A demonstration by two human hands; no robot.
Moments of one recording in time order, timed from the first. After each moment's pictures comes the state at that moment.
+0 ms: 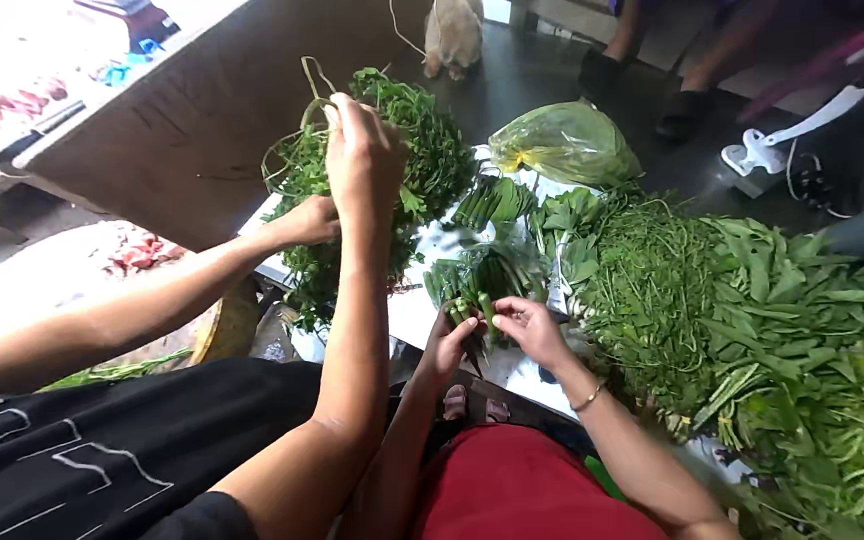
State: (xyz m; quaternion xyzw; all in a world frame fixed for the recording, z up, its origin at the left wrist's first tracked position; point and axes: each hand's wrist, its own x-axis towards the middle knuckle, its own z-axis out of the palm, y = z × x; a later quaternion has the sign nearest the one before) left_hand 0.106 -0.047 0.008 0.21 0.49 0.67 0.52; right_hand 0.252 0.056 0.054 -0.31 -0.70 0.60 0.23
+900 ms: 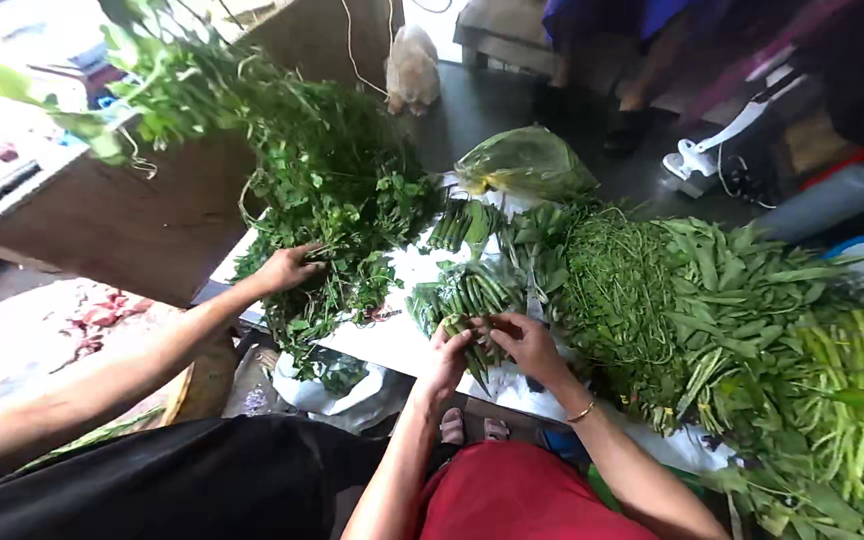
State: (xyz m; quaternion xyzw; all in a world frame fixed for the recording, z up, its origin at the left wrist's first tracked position) left_hand 0.116 -0.029 0.012 0.16 0.41 0.67 0.60; right_hand 0.274 0.054 0.045 -0.37 -0.72 0.52 0.26
